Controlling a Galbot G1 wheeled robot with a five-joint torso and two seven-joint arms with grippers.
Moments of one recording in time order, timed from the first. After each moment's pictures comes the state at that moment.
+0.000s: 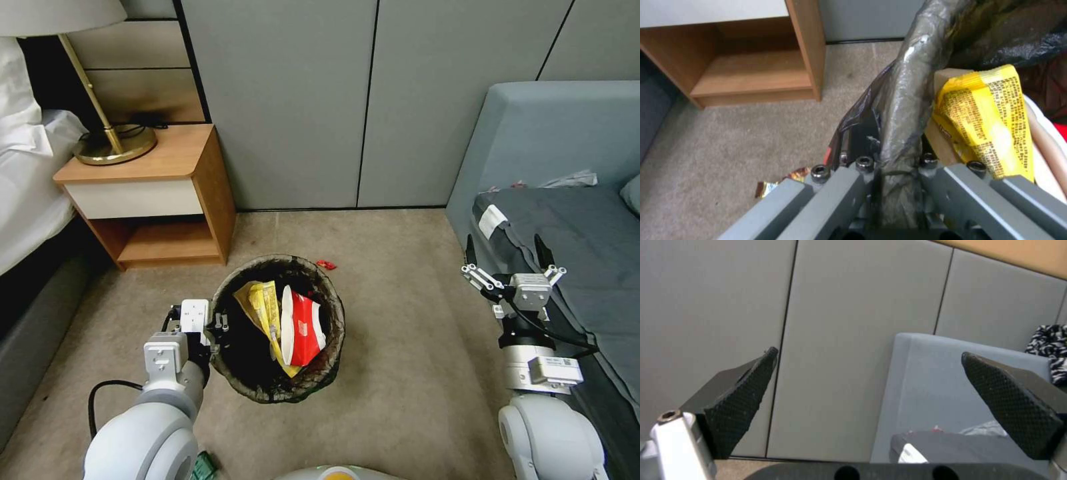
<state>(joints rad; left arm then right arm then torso) 1.64 -1.32 -0.48 -2.47 -0.28 0.74 -0.33 -1.56 1.50 0.67 2.20 -0.08 0.16 0.06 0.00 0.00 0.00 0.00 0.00</state>
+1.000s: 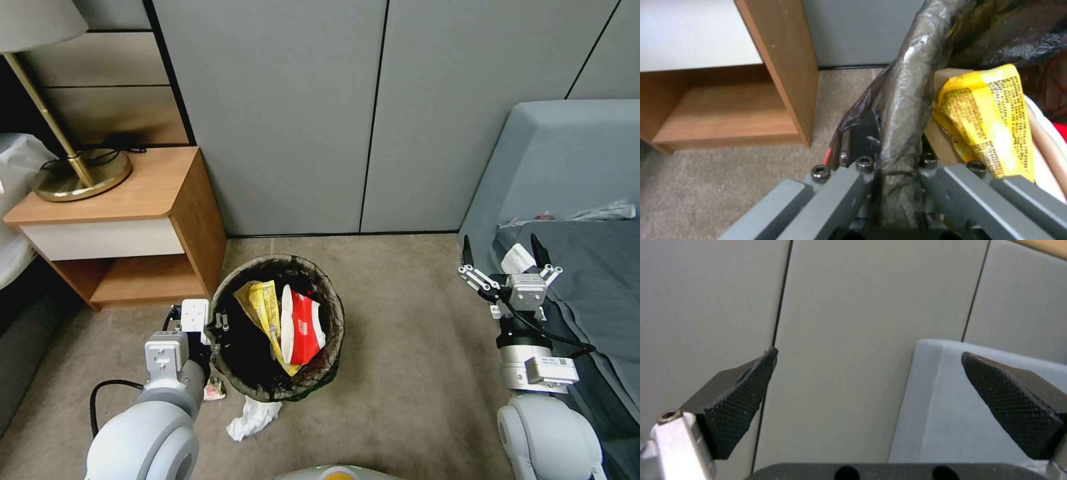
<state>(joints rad) 1.63 -1.32 -0.48 -2.46 -0.28 0.74 -0.33 -1.56 1.49 0.66 2.20 -0.10 0.17 0.06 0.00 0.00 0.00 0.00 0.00</state>
